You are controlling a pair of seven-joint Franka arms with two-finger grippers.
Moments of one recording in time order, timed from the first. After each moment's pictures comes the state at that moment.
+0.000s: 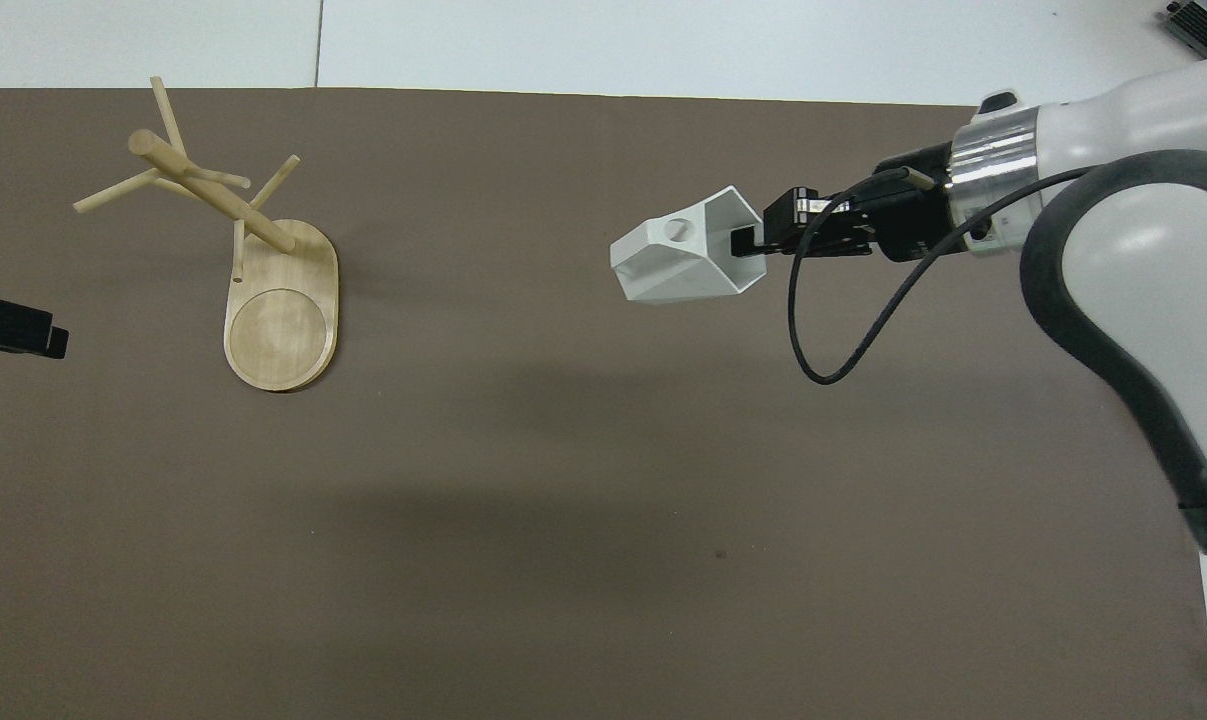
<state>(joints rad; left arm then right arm) 0.01 -0.05 -0.02 -1.55 -0.03 1.50 0.11 -0.12 0.24 0.35 -1.57 0.76 1.91 -0.07</state>
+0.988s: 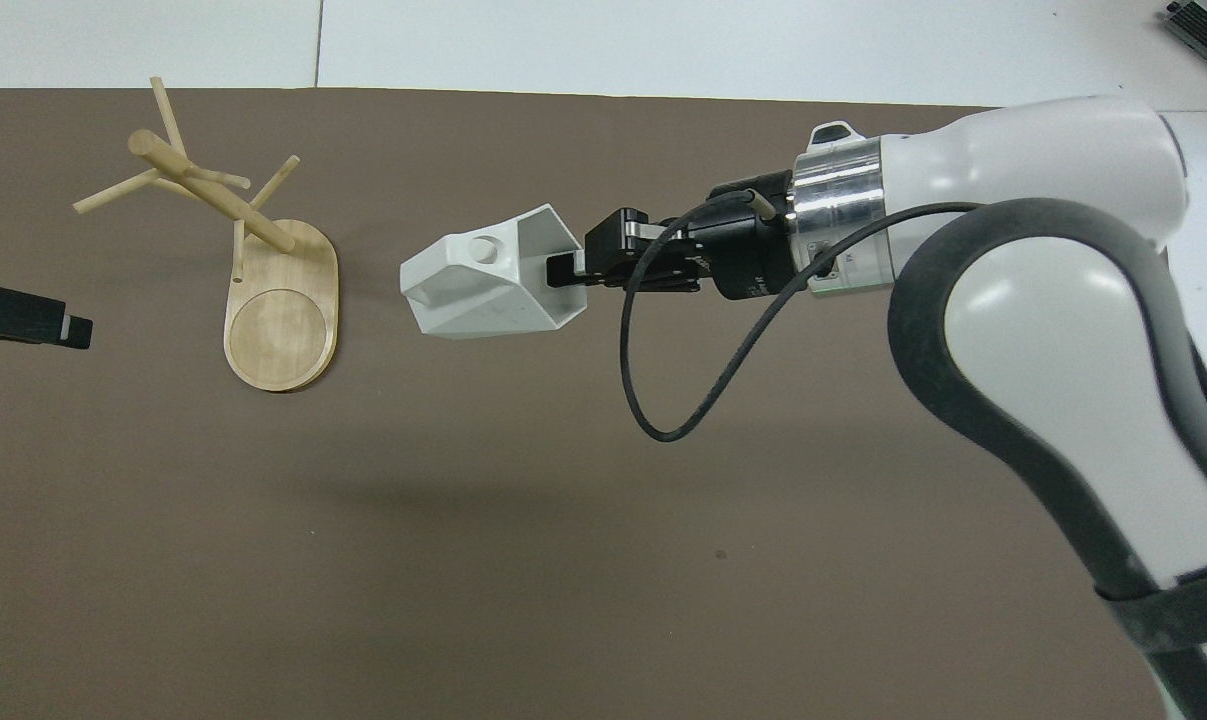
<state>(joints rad) 0.07 -0.05 -0.02 -1.55 -0.23 1.54 0.15 -0.10 0.25 0.68 -1.57 0.99 2.18 0.13</state>
